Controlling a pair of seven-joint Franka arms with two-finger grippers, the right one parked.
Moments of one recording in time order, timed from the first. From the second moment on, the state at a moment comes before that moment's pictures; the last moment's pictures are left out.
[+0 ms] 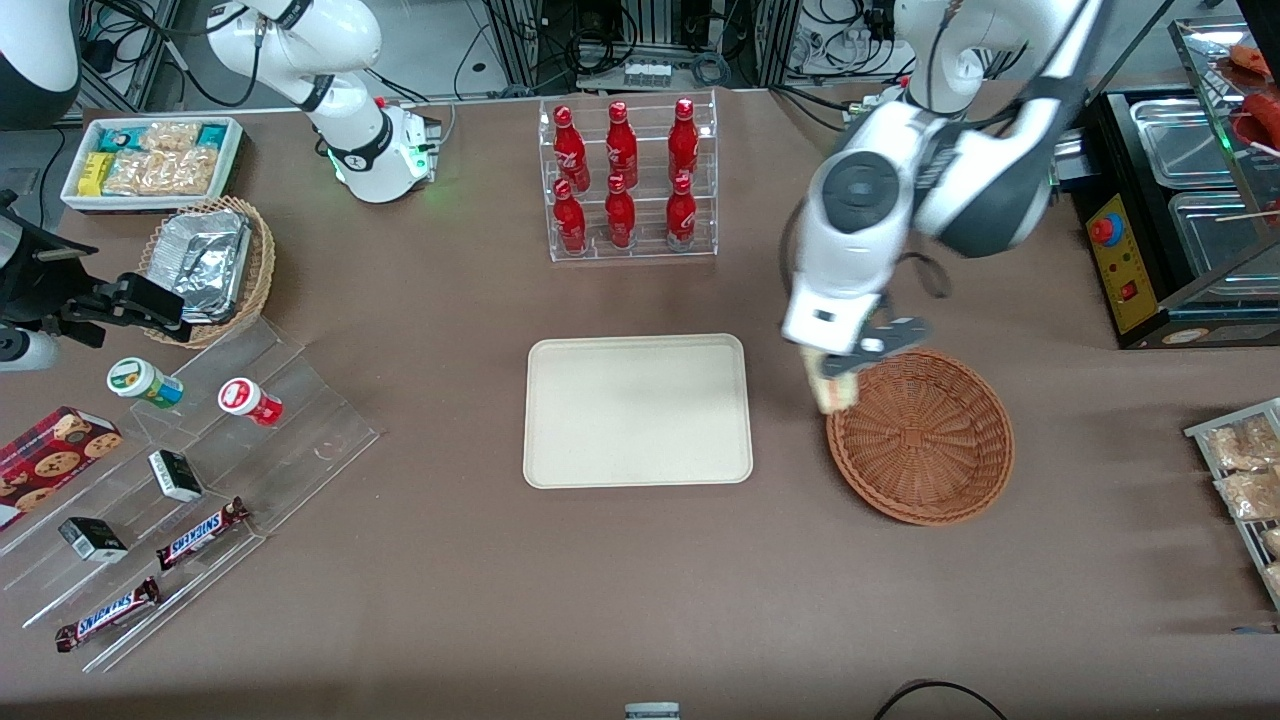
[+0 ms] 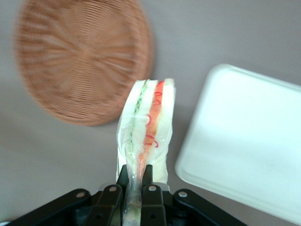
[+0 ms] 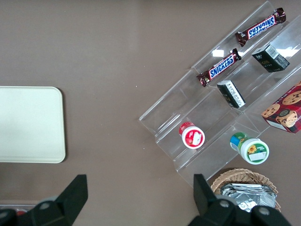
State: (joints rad) arm -0.14 0.26 -0.52 -1.78 0.19 1.88 -1.00
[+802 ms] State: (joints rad) arm -0.42 0.80 -0.56 -1.38 0.47 1.97 -1.19
